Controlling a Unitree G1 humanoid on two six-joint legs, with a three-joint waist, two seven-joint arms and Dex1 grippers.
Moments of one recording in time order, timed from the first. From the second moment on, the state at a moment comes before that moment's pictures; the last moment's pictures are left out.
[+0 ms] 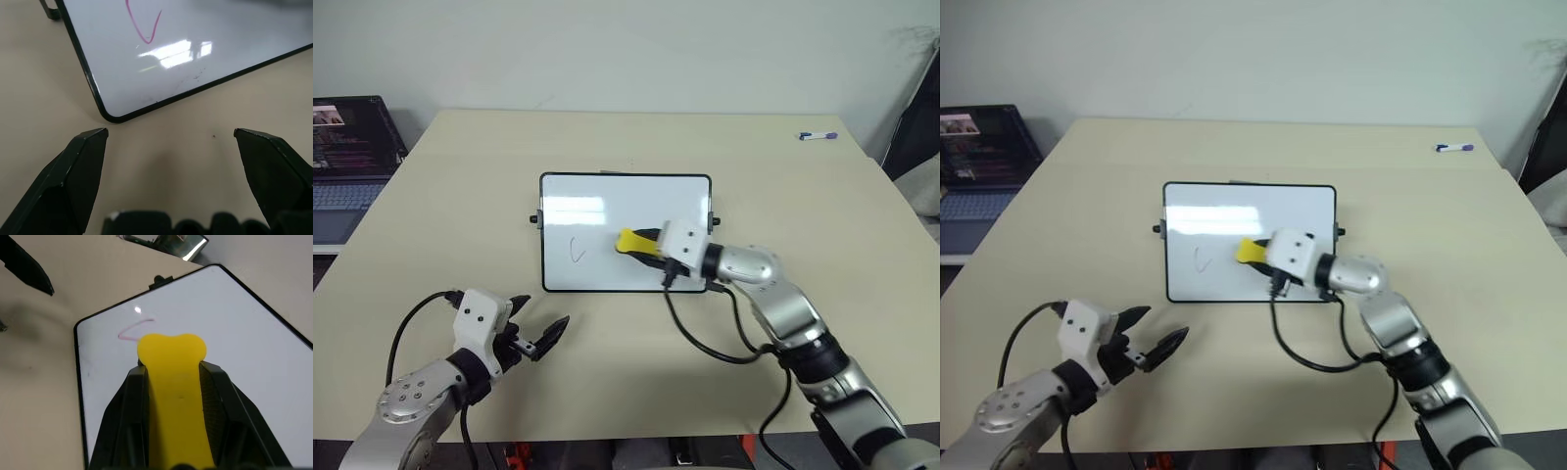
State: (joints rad) left arm 0.33 0.59 0.28 -0.60 -0.44 0.57 -0.53; right arm -0.67 -0.27 0.44 0.03 -0.10 0.14 0.72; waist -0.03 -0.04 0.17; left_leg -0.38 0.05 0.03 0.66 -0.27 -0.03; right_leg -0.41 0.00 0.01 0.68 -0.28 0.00
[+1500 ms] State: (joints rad) left arm 0.29 0.62 0.24 -0.53 -0.37 0.56 -0.60; right arm -1.13 -0.04 0.61 0.78 -0.45 -0.18 0.63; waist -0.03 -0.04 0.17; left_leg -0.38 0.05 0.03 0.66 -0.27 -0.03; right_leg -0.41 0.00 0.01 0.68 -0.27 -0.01
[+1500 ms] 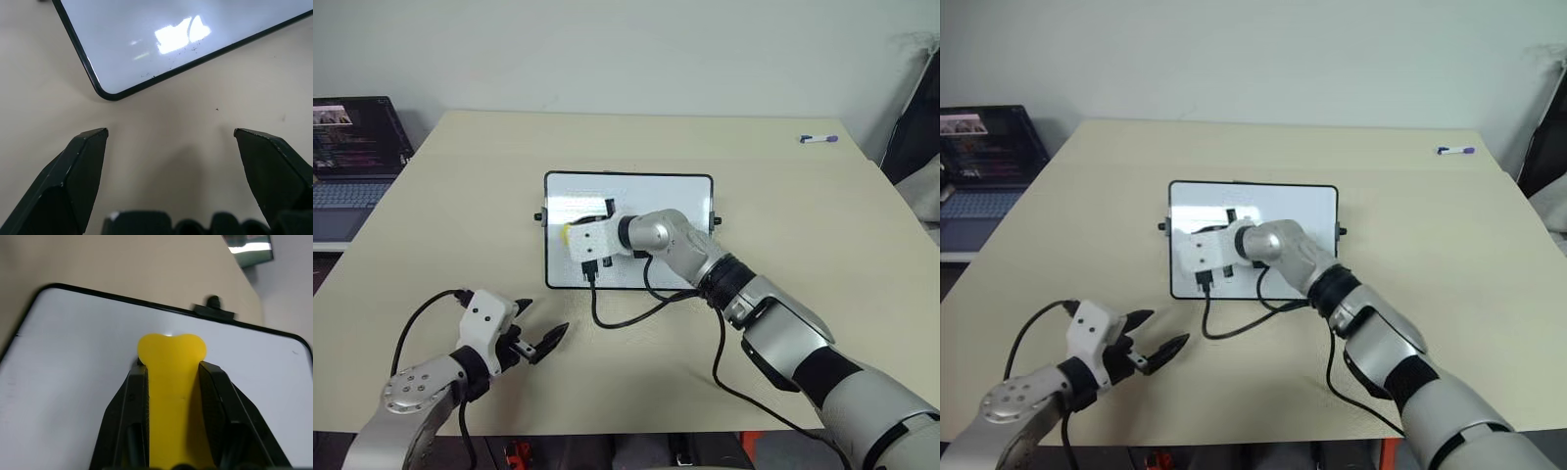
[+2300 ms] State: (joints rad) left arm 0.28 0.61 0.23 -0.52 -0.37 0.54 -0.61; right arm -0.99 -0.09 0.65 0.62 -0.45 -0.18 0.83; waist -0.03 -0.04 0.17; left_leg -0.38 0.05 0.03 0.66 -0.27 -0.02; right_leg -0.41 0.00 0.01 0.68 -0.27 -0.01
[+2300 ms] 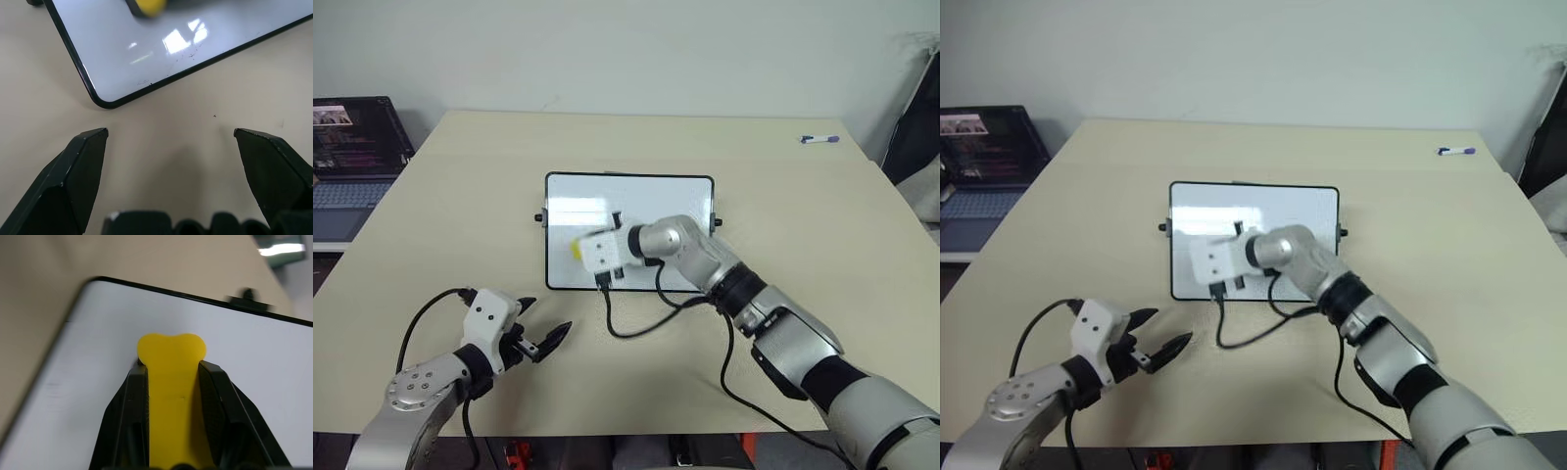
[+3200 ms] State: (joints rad) left arm -0.45 0.60 -0.23 -0.26 -0.26 0.44 -0.88; right arm -0.16 -0.26 -0.19 -0.77 -0.01 1.10 0.49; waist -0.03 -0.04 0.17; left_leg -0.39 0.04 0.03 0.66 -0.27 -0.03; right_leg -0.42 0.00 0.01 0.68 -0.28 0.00
